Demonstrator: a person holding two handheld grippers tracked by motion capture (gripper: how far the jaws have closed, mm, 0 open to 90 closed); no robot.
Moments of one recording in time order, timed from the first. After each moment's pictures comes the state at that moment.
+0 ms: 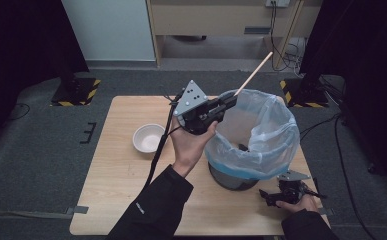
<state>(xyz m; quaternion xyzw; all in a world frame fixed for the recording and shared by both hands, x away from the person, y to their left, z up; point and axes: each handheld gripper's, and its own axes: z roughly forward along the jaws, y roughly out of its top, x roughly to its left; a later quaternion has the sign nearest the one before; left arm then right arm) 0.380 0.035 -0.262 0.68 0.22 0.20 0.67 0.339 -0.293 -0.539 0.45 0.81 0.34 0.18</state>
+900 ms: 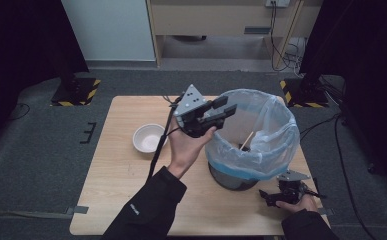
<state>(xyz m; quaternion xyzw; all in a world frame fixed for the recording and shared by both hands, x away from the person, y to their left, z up) 0.387 0.052 -0.277 0.70 0.24 0.19 0.65 0.338 -0.293 -0.539 0.44 0.81 0.34 0.18</state>
